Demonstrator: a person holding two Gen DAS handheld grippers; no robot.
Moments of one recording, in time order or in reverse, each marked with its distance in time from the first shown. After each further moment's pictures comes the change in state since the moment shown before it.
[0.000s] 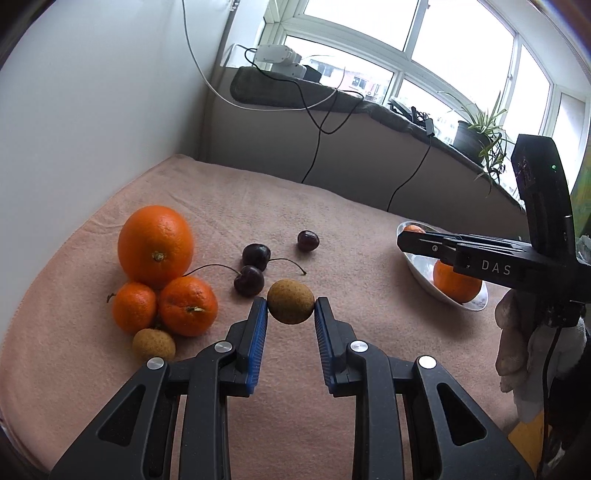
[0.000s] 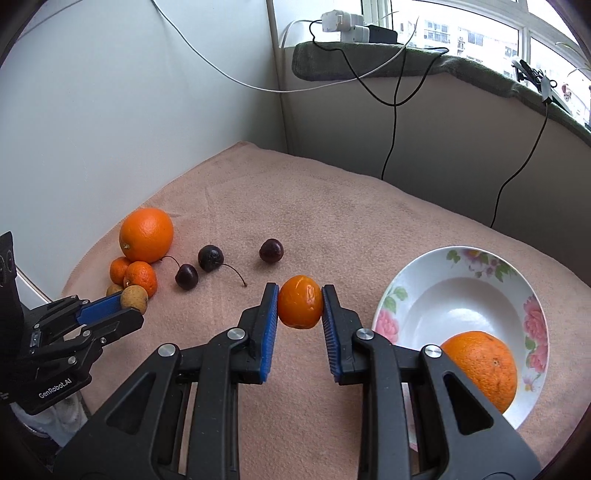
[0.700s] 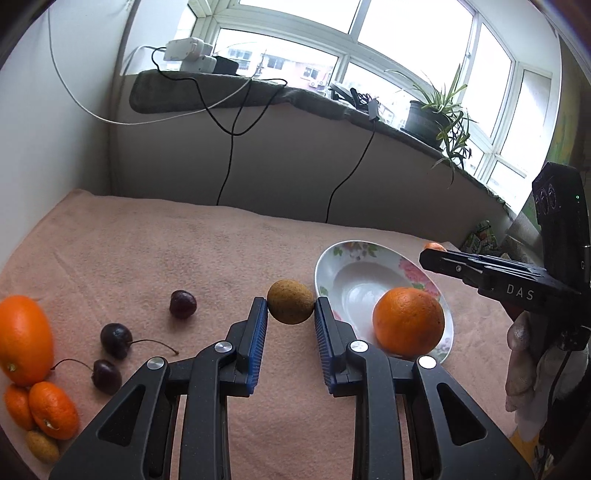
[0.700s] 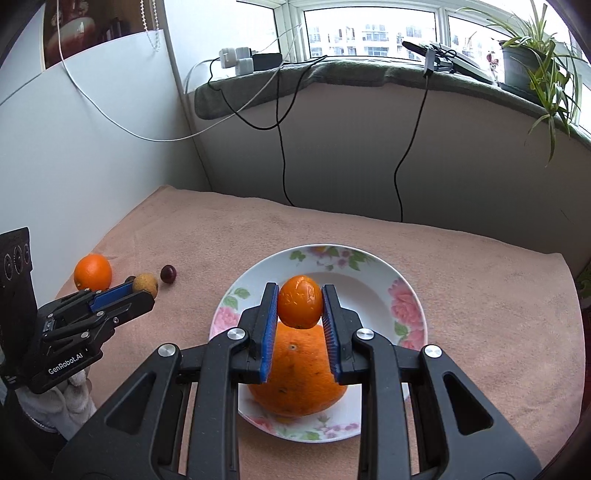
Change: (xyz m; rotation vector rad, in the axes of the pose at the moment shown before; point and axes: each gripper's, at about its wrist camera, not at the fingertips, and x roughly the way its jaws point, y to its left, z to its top) left arm 0.069 -0.082 0.049 0.114 0.036 -0.155; right arm -0.050 -0.115 -0.012 0.193 -0.061 -0.139
